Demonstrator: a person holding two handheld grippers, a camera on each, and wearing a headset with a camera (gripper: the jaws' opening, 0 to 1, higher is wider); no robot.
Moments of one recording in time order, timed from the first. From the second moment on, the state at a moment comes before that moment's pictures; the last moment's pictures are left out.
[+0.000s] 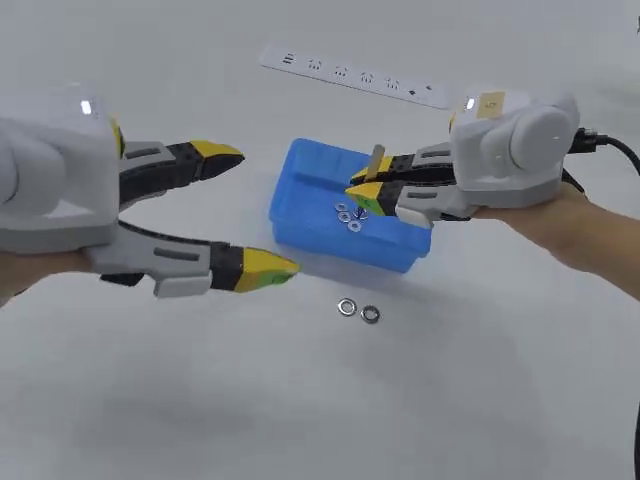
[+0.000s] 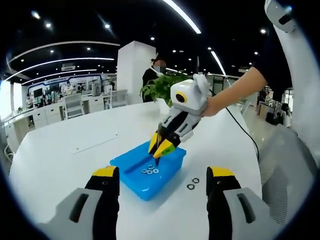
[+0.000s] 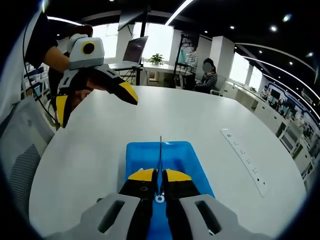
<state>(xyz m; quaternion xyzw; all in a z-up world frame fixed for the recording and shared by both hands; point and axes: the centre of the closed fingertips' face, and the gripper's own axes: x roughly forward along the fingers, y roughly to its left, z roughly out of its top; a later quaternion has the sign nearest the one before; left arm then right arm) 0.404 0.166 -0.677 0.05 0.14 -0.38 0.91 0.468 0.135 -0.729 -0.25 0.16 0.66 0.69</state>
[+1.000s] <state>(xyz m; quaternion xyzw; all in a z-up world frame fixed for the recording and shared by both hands) 0.464 0.100 -0.661 0.09 0.13 -0.50 0.85 0.453 0.134 -0.725 -0.28 0.14 0.68 0.66</state>
